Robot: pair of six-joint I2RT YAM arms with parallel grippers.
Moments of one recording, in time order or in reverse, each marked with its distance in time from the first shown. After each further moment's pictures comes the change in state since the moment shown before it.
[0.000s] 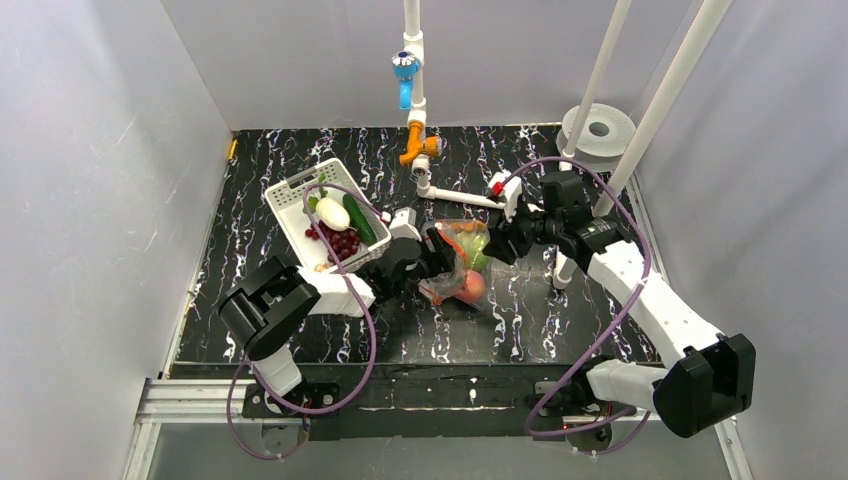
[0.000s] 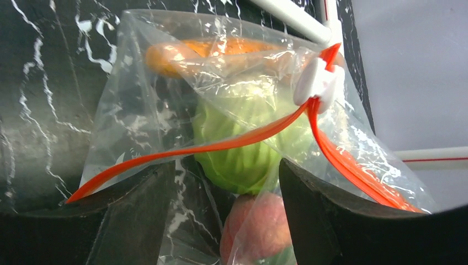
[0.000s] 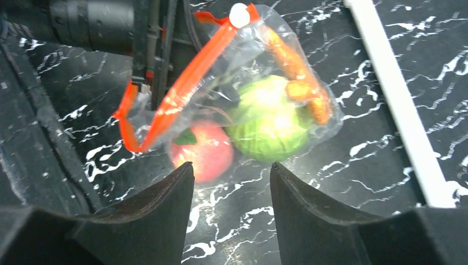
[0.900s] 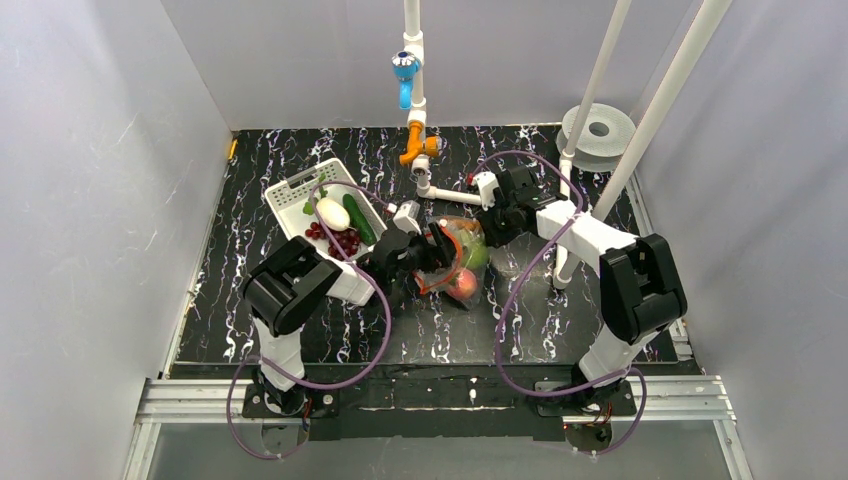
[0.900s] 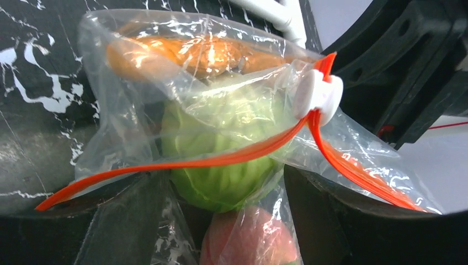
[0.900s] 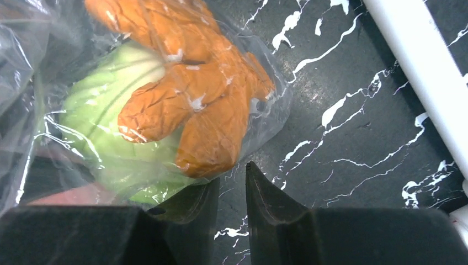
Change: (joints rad) left arm 0.127 0.162 0.025 0.231 0.361 0.029; right arm 0.029 0.490 0.142 0.077 0.396 0.159
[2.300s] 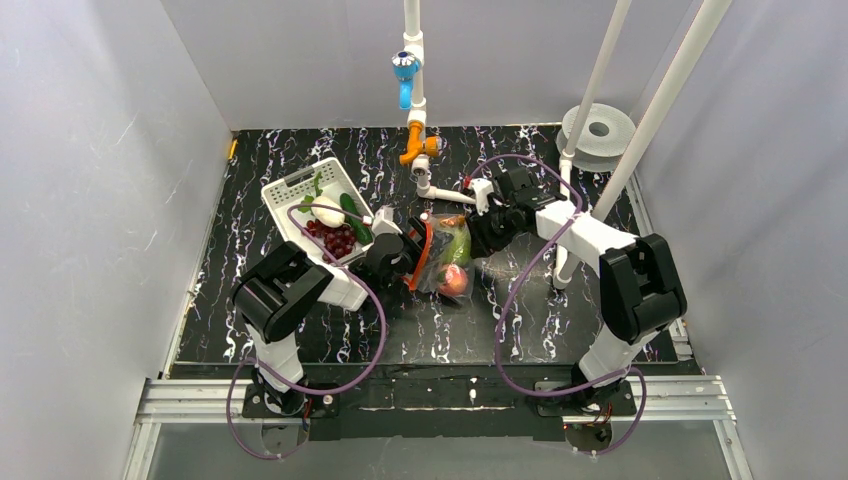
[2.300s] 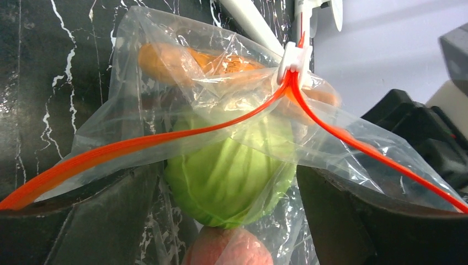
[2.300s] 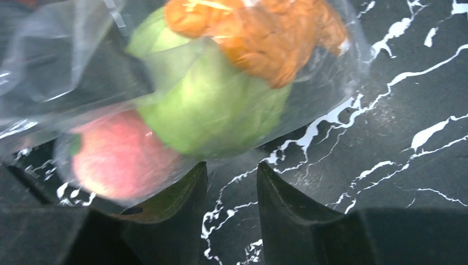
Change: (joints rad) left arm 0.018 -0.051 -0.066 -0.010 -0.221 -0.286; right arm -0.002 0.022 0.000 -0.034 -0.209 0.032
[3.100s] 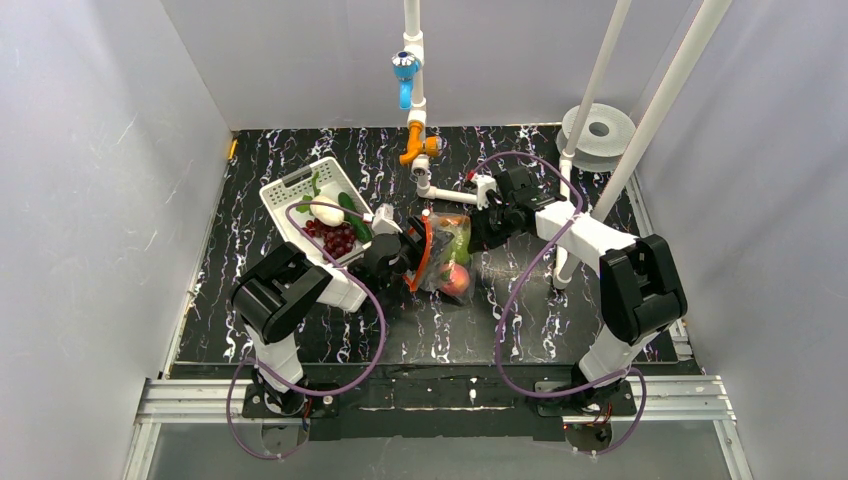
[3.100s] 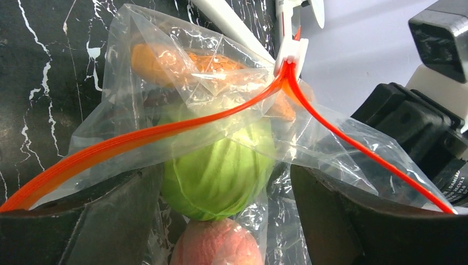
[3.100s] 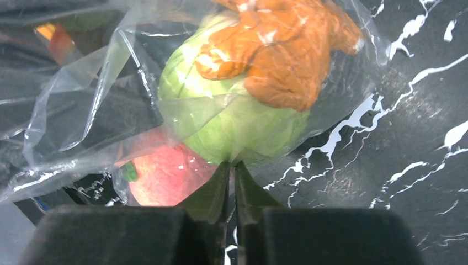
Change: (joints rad) left arm 0.000 -0.009 -0.023 0.079 0.020 0.037; right arm 0.006 -0.019 -0.002 0.035 -0.064 0.174
